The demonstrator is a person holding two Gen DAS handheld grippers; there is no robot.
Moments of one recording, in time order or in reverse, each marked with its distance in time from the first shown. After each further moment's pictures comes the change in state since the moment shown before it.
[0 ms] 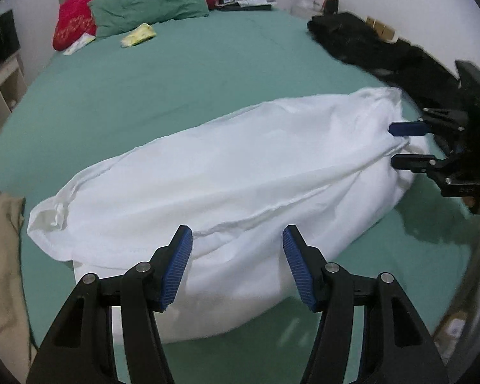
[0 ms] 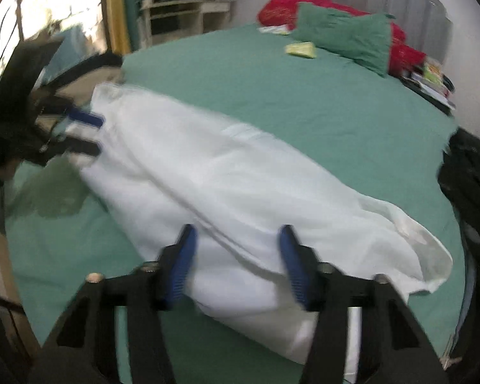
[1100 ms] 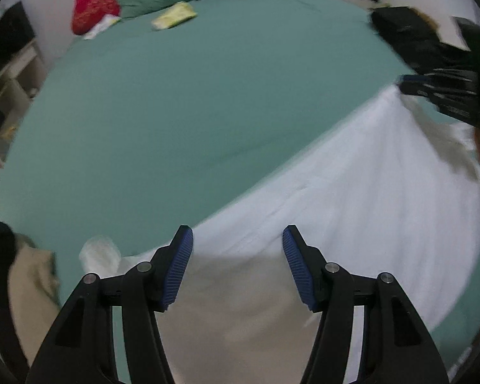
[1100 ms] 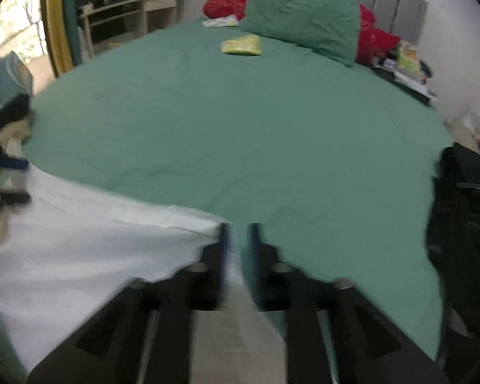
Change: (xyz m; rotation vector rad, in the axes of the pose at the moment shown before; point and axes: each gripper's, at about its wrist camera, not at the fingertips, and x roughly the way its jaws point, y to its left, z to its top) left arm 0.064 0.090 0.088 -0.061 0.125 0.155; right arm 0.098 -0.128 0.115 0.147 0.044 -0.158
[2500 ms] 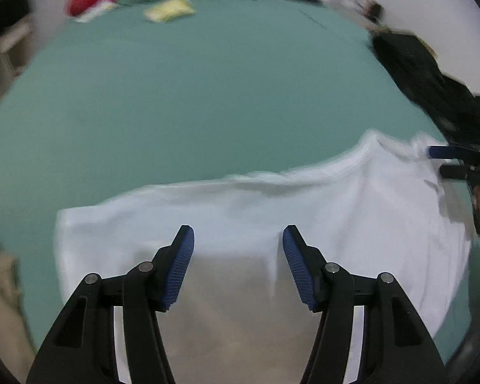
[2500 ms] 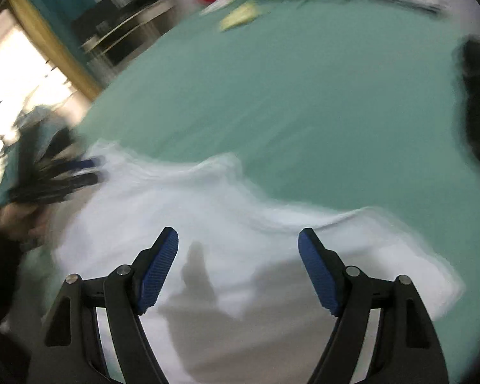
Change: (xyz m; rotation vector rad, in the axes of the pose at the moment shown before) left arm 0.032 -0.001 0.020 -0.058 0.011 -0.174; right arm -0.027 -0.046 -0.073 0.227 0.164 0.433
